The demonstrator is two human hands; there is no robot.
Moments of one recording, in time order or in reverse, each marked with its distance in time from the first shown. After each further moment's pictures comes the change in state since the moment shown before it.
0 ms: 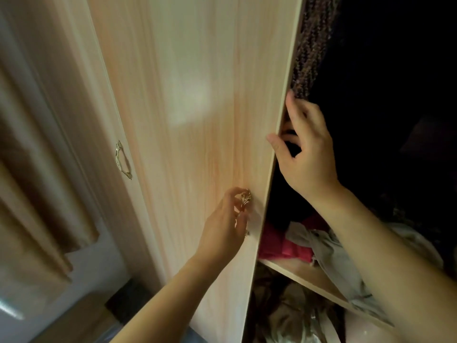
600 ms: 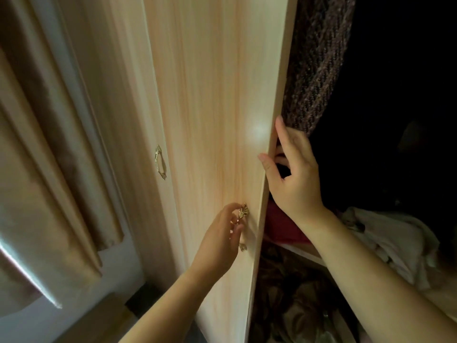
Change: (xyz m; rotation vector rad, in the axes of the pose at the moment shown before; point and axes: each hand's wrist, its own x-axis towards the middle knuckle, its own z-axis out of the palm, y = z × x) left_hand -0.079 -0.015 -0.083 -0.016 -0.071 -0.037; right_hand -0.032 -0.118 0.019 0.065 0.079 -0.036
